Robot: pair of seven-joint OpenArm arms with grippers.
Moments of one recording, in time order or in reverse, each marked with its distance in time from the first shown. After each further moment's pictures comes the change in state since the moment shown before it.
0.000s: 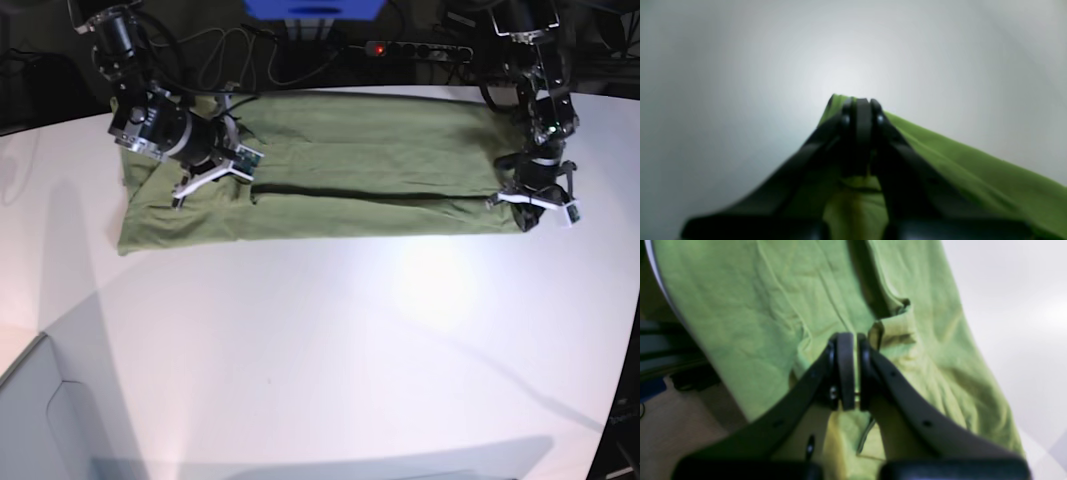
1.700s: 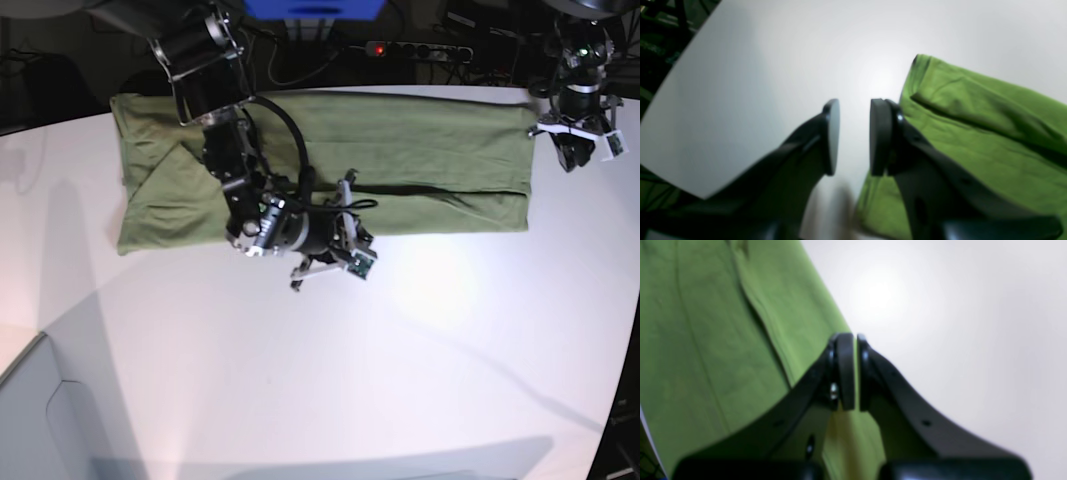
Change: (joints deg) left arm 21.9 -0.4 -12.0 17.4 -0.3 -0.5 0.3; right arm 25.4 -25.2 -4.3 -30.2 0.2 0.0 0.6
